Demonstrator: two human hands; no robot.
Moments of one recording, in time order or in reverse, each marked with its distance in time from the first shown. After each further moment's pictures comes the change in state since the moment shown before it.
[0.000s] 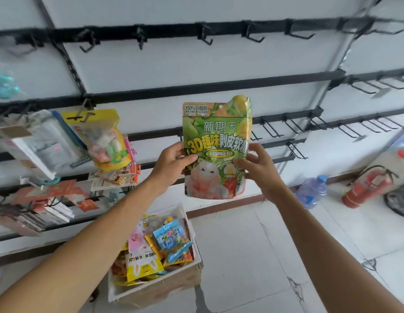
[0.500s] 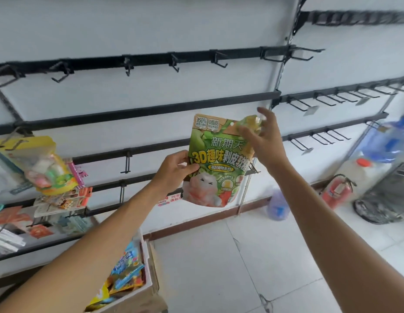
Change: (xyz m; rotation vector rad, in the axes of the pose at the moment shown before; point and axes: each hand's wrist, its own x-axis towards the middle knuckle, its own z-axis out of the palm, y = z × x) left_hand 0.037 0.058 0.192 0.111 -0.119 0.098; right_hand 0.015 -0.090 -0.201 -0.163 0.307 -0.326
